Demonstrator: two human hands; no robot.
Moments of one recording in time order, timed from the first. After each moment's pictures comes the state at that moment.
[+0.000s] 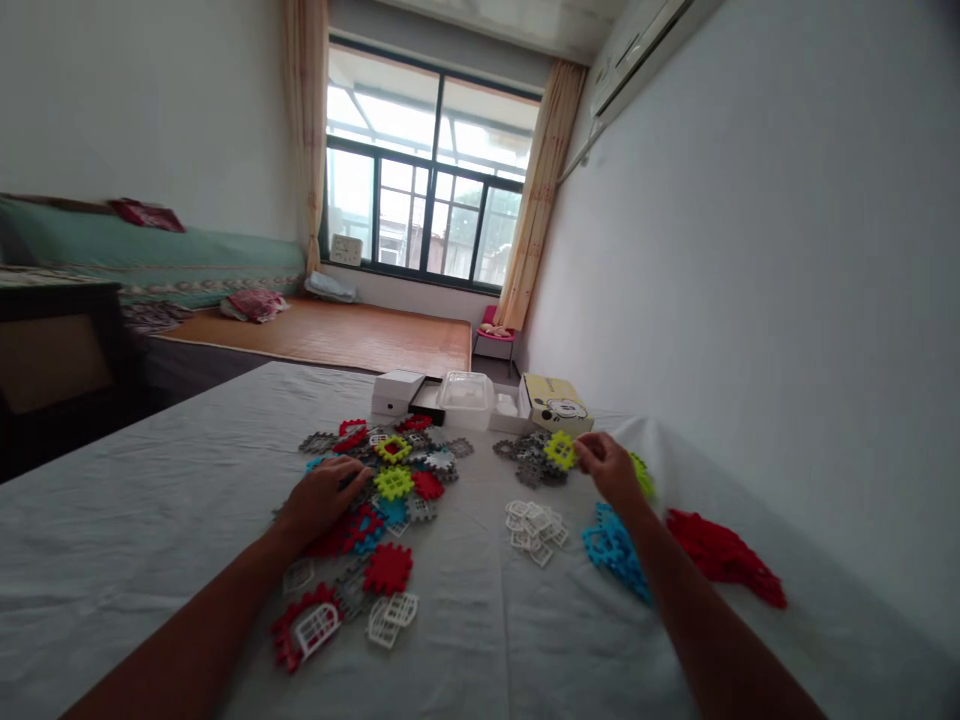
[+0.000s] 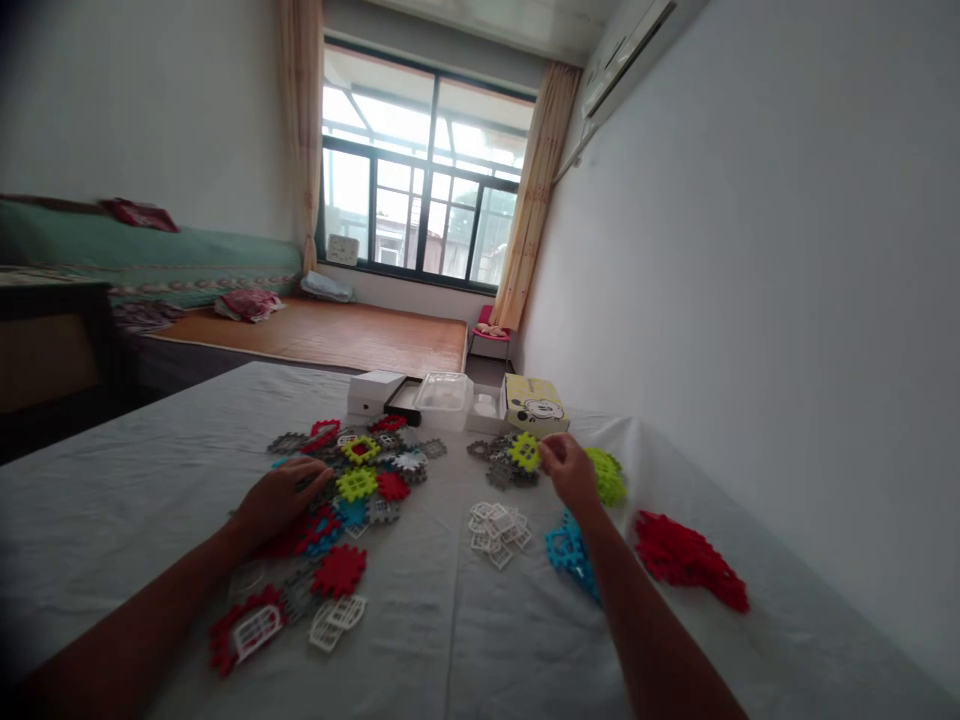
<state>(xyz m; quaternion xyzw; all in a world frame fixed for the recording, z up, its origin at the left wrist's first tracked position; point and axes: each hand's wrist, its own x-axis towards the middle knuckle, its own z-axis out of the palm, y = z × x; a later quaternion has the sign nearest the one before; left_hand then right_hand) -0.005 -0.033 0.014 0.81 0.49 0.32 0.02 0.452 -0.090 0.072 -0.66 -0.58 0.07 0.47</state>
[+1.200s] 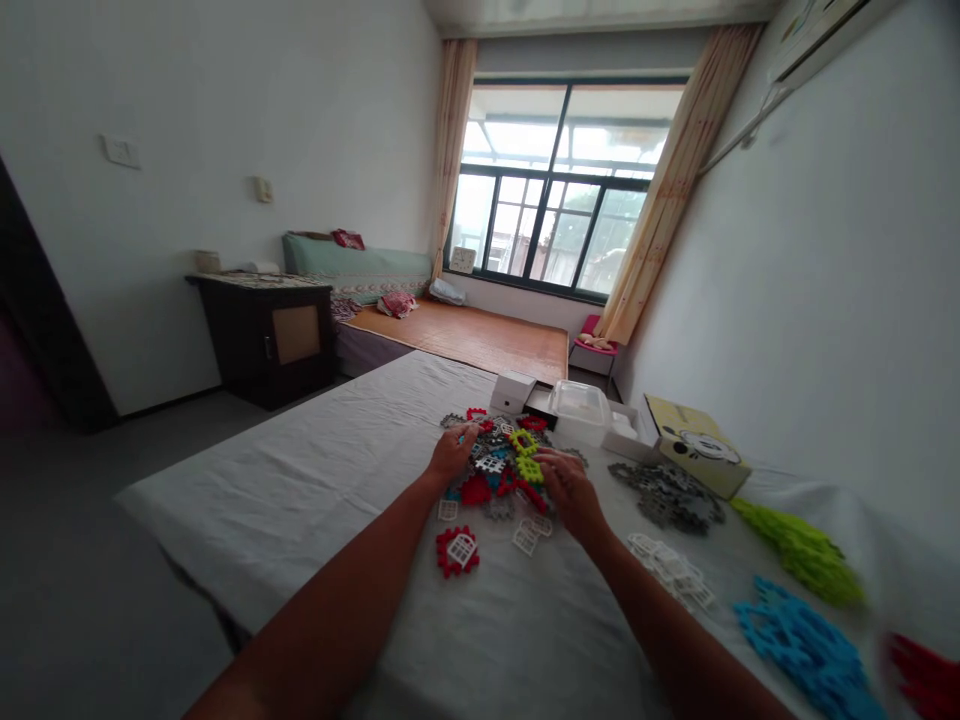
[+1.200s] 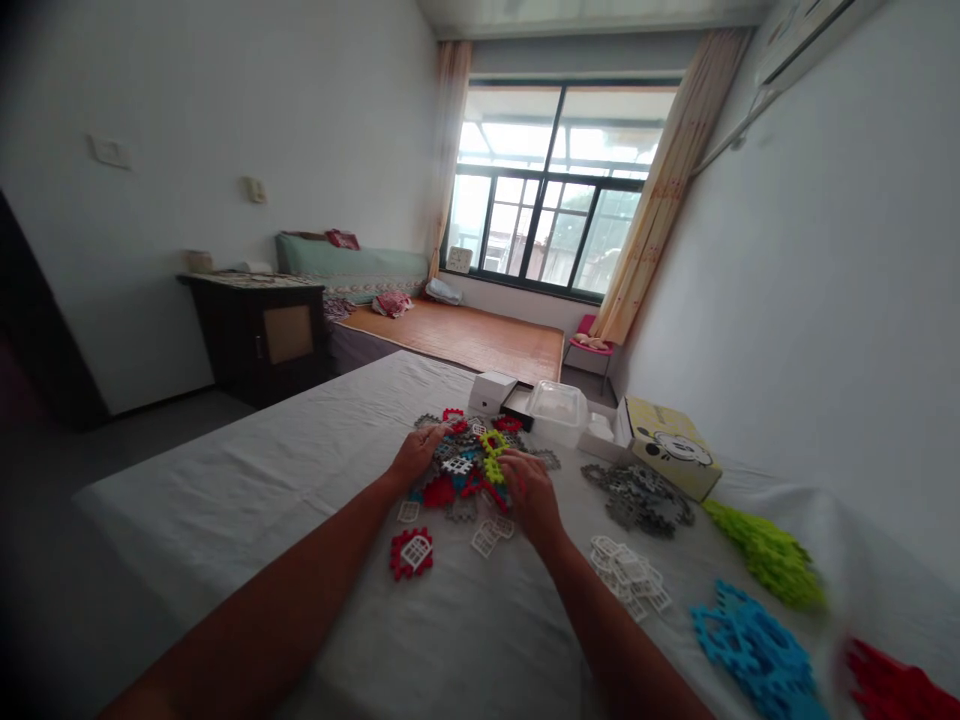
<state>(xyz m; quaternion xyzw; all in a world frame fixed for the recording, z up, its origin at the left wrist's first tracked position) -0.012 -0.026 0.008 0.64 0.53 0.53 0.17 0.232 -0.061 0.021 -0.42 -0.80 0.08 0.43</state>
